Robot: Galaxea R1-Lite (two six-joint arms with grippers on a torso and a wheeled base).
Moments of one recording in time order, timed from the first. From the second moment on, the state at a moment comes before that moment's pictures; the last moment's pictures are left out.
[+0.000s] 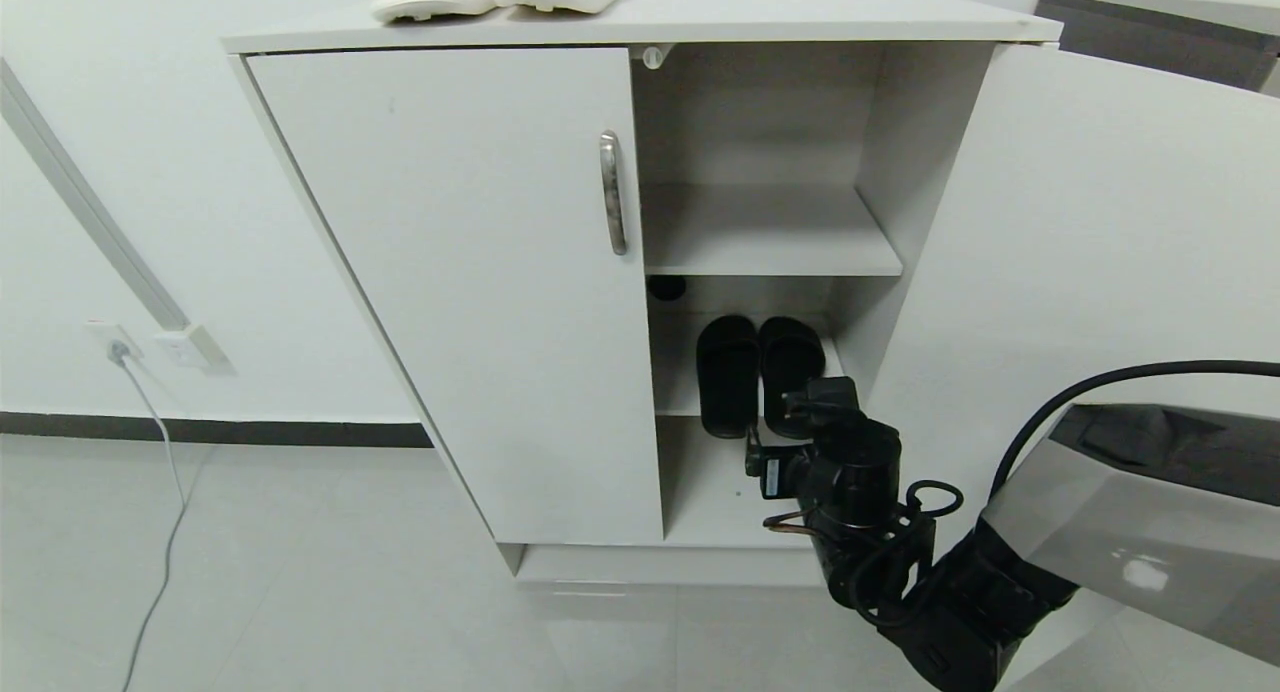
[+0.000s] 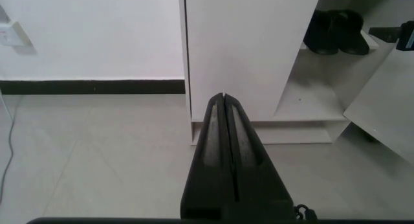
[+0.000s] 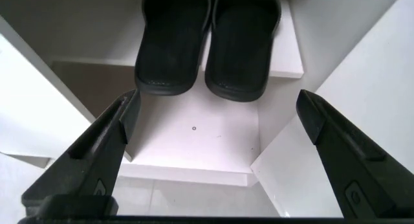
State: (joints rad) left arm 0.00 0.00 0.00 0.01 -0.01 0.00; right arm 0.73 2.23 -0.88 -1.25 -0.68 0.08
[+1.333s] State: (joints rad) left arm 0.00 0.00 0.00 0.01 -0.01 0.00; right arm 0.73 2.23 -0.87 -1.27 -0.68 0.08
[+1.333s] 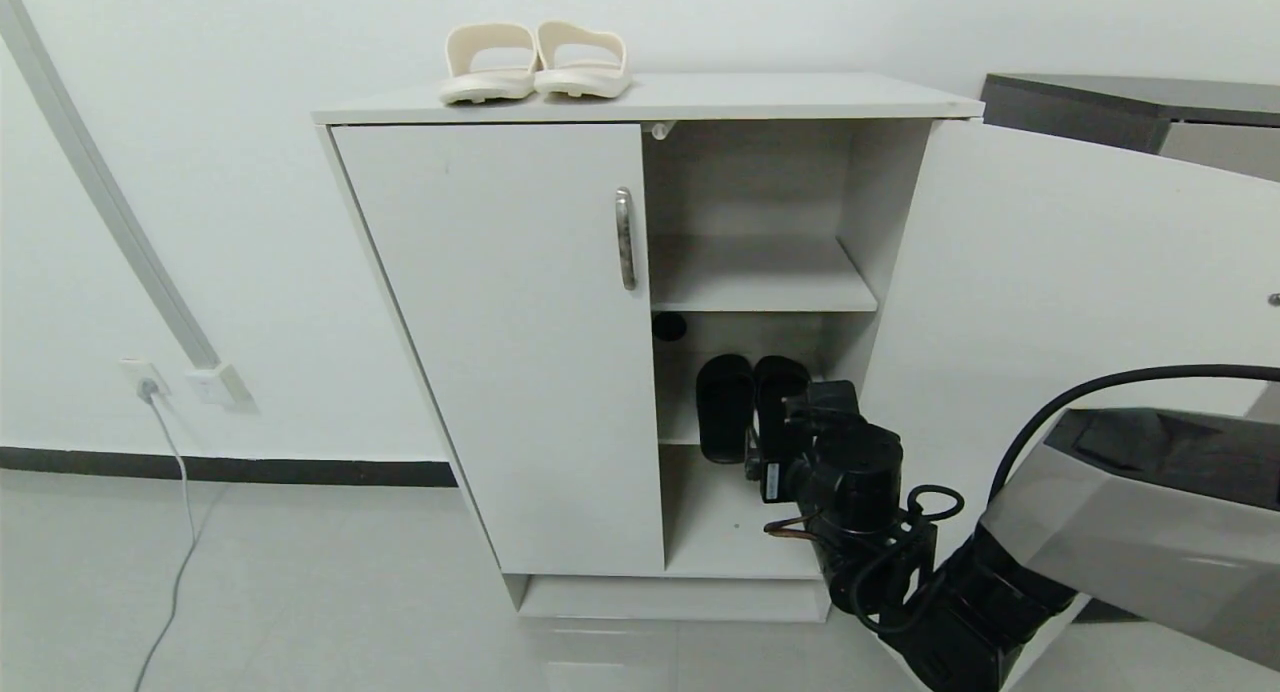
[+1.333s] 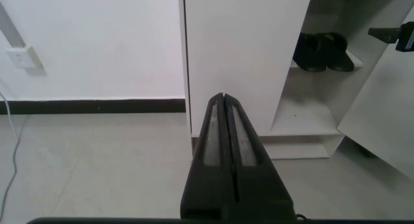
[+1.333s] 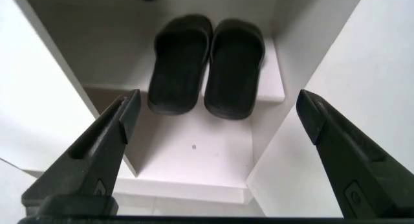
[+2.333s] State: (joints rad) left arm 0.00 0.00 0.00 0.01 -0.01 0.00; right arm 0.73 2.25 -0.87 -1.29 -0.69 0.07
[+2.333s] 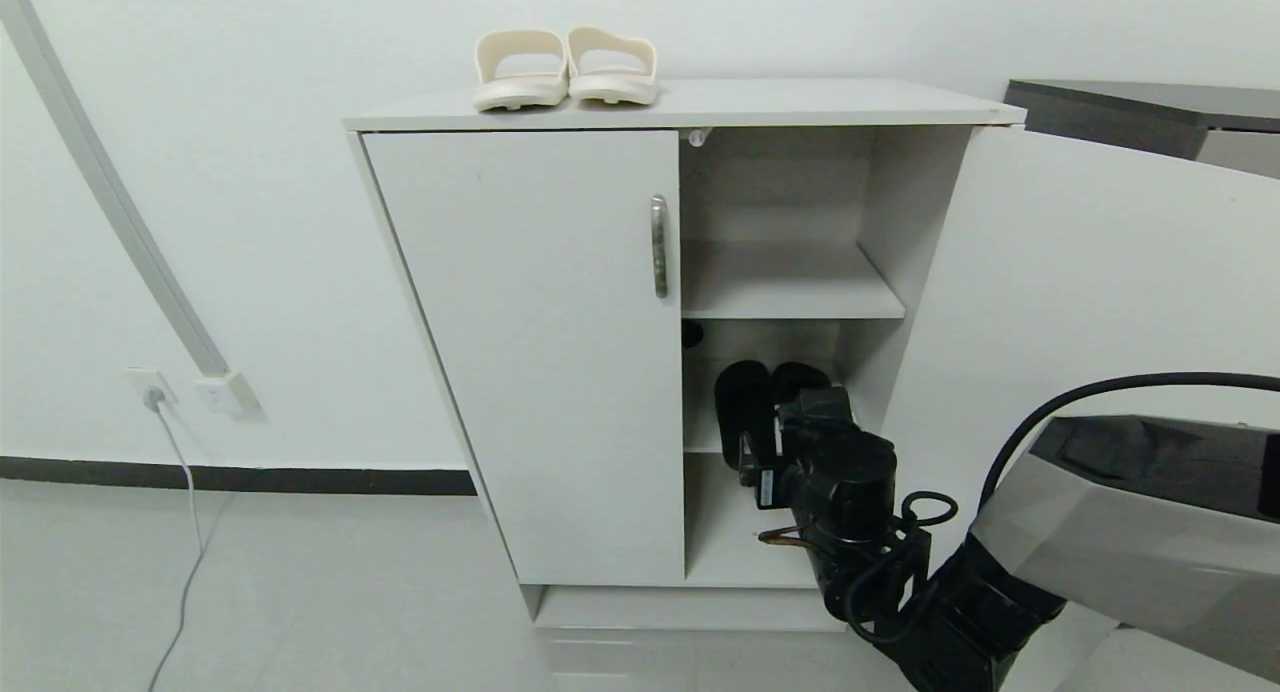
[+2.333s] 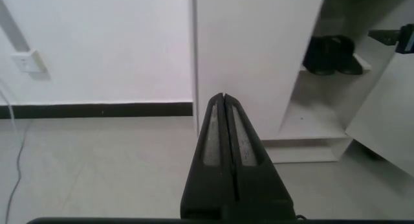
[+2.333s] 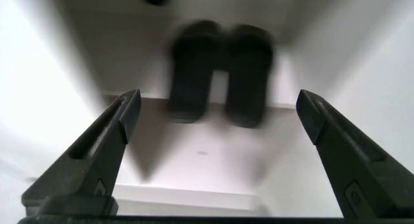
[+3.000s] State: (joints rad) left arm 0.00 0.00 0.00 0.01 -0.01 0.00; right arm 0.72 2.25 -0.85 -1.29 -0.68 0.06
